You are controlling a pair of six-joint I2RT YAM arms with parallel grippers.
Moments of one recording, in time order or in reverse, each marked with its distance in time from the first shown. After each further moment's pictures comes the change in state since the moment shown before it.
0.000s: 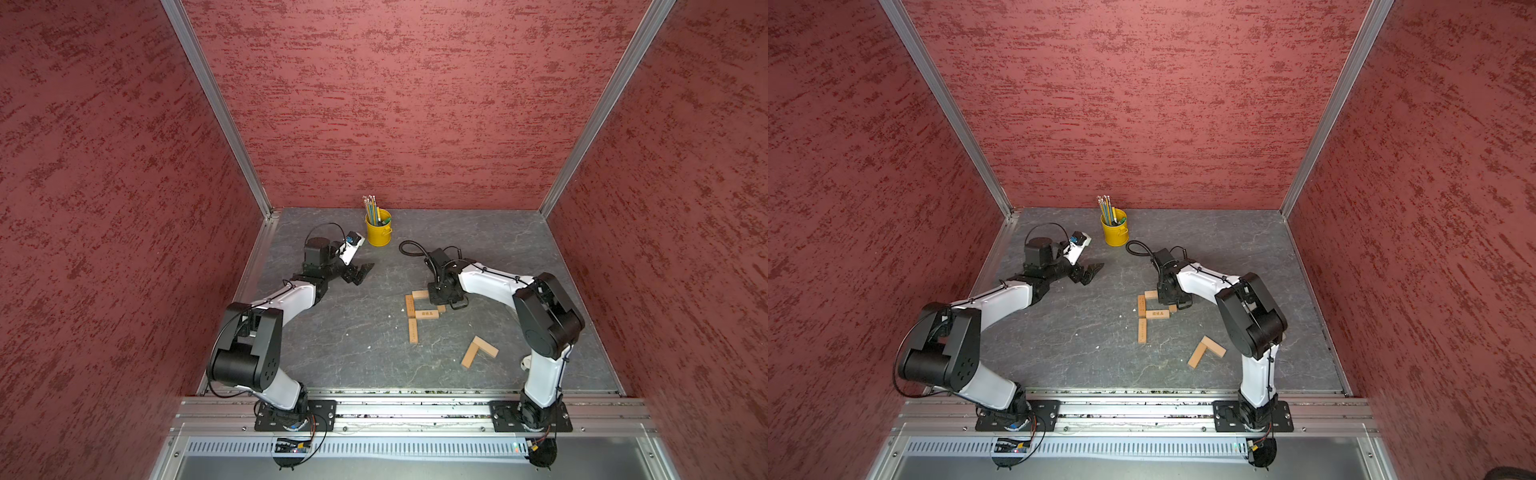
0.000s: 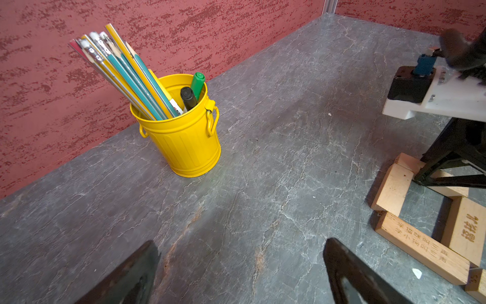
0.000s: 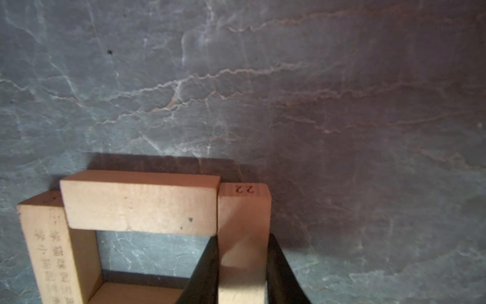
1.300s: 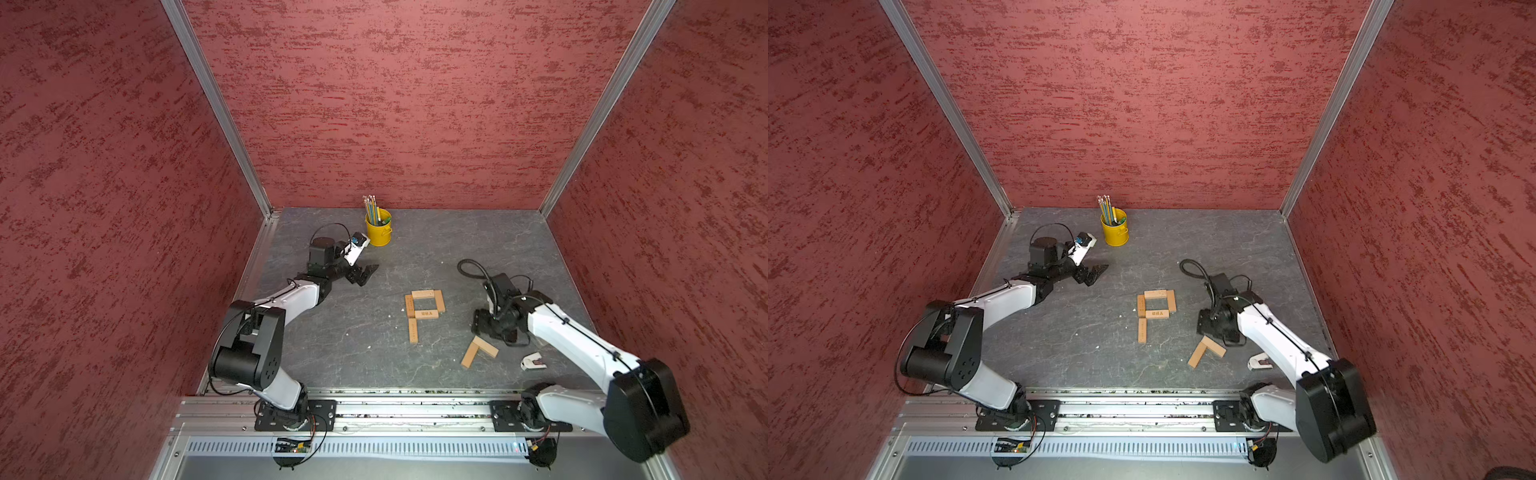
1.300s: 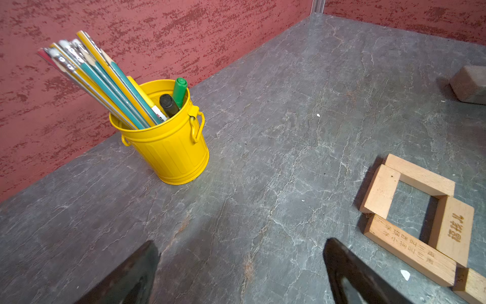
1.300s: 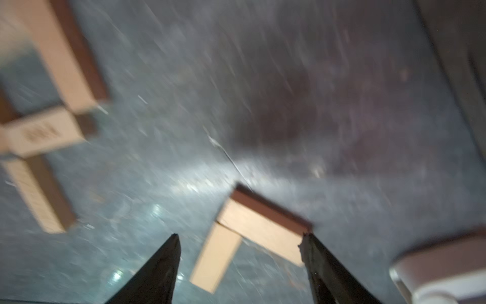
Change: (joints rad) left arm -0.038 0.022 0.018 -0.002 0.002 0.008; right arm -0.198 -0.737 -0.518 -0.310 -0.109 0.128
